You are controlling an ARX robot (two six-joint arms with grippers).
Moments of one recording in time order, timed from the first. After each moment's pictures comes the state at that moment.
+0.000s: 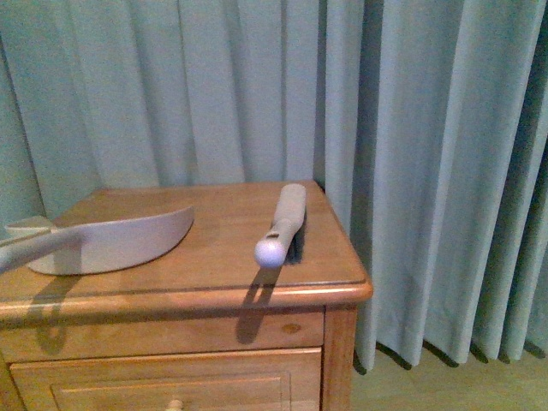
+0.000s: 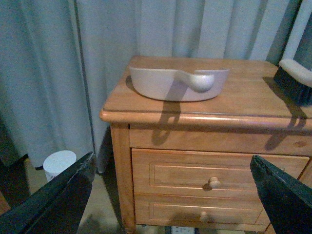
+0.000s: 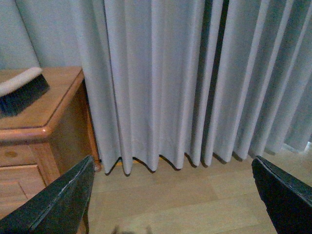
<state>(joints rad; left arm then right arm) 0.00 0.00 0.01 0.00 0.00 0.00 0.00 0.00 0.02 0.00 0.00 0.00</state>
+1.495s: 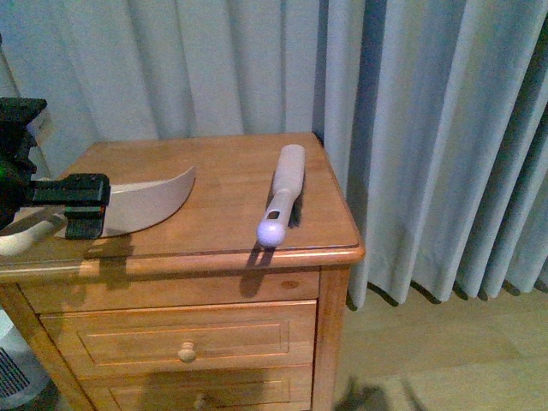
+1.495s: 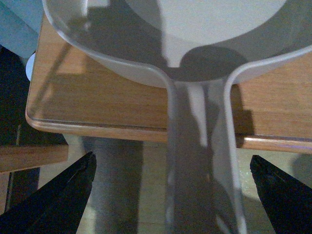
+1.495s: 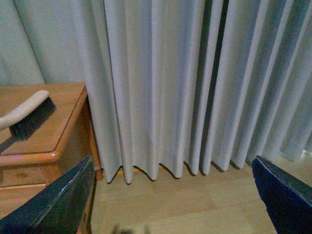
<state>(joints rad) -0.10 1.83 1.16 -0.20 -0.15 -0.08 0.00 0.00 0.02 0.00 0.00 0.00</state>
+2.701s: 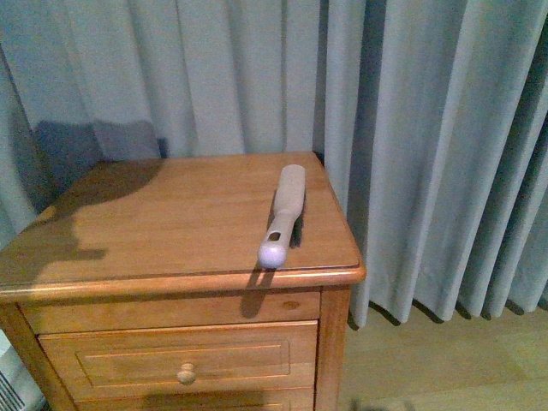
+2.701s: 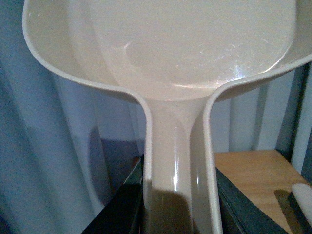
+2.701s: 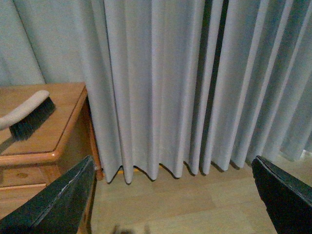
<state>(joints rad) -0.14 1.07 0.66 0.60 -0.16 0.15 0.00 0.00 0.02 0.00 0.00 0.00</state>
